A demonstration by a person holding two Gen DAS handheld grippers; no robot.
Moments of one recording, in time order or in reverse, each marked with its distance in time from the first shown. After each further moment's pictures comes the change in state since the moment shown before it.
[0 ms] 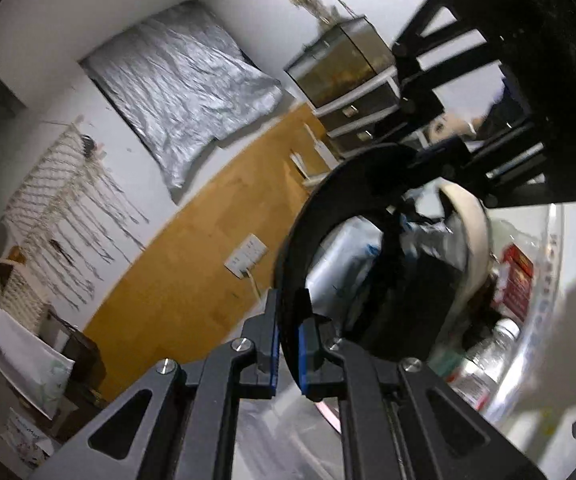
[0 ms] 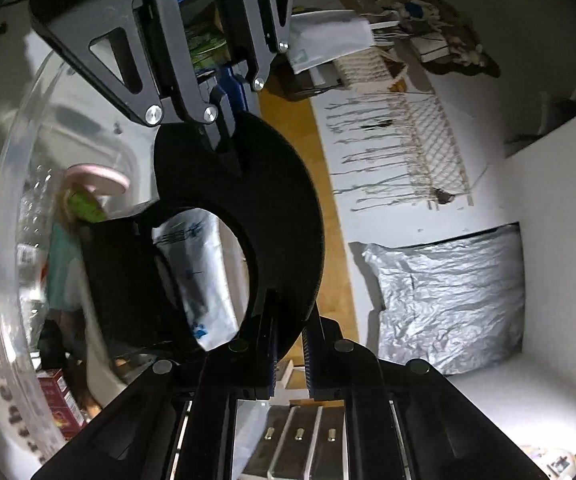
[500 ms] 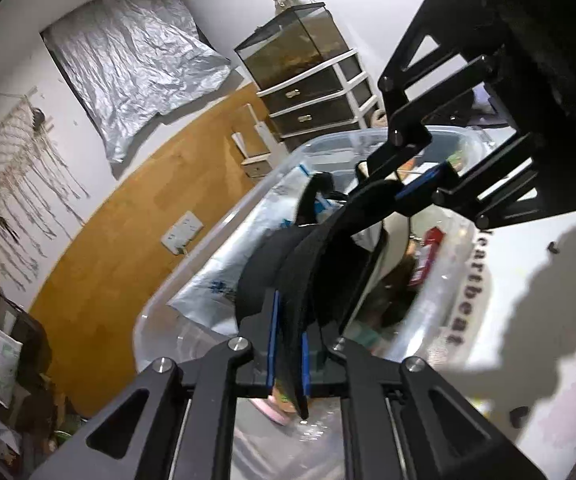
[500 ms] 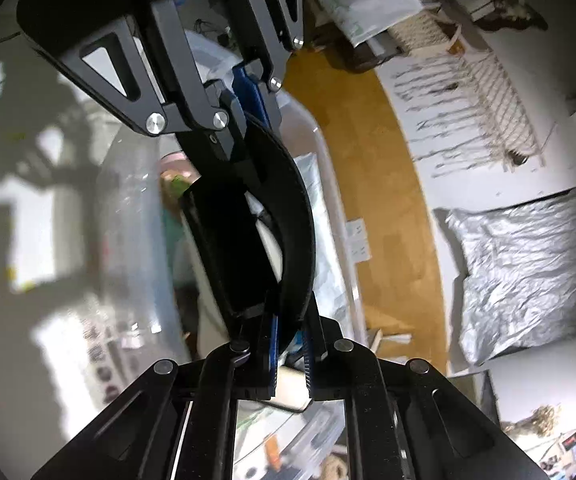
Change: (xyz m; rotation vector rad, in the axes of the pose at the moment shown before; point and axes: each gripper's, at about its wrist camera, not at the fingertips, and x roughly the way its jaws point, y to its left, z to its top) left arm -0.015 -0.033 -0.002 -0.070 0.065 -0.218; right arm -0.027 0.010 -0.005 0.098 0.115 0.321
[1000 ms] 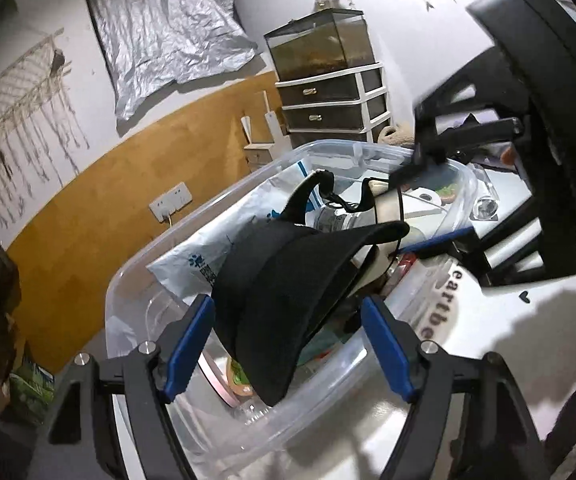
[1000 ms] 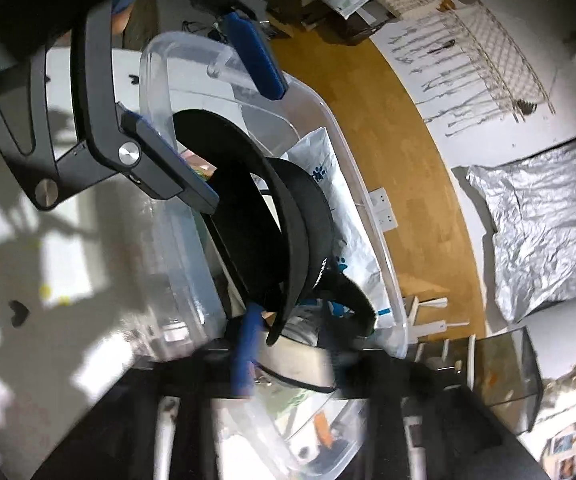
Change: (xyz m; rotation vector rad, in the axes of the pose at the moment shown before) left arm -0.010 -0.001 0.002 -0.221 0.038 -0.043; right arm -0.011 0.002 -0.009 0.158 0.038 0.052
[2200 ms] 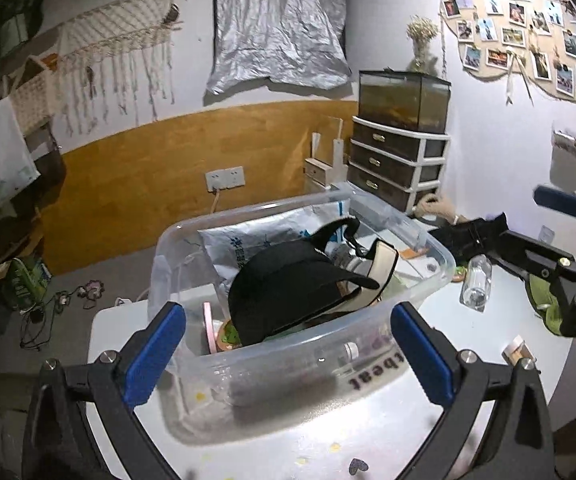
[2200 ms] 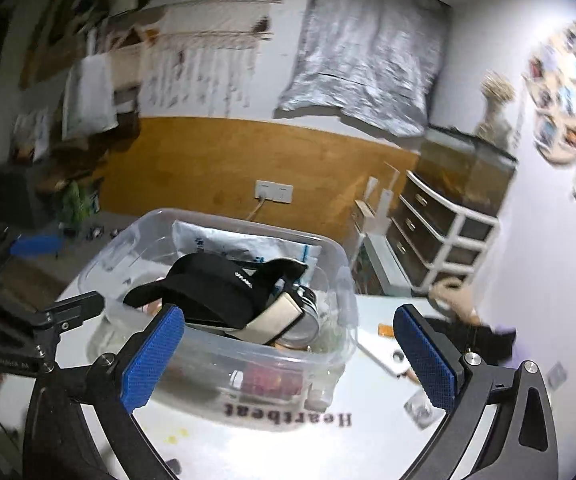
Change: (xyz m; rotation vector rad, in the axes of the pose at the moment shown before) left arm -0.103 -0.004 0.004 -0.406 -0.054 0.133; right arm -0.153 -0.075 -0.059 1.048 -0.033 -0.138
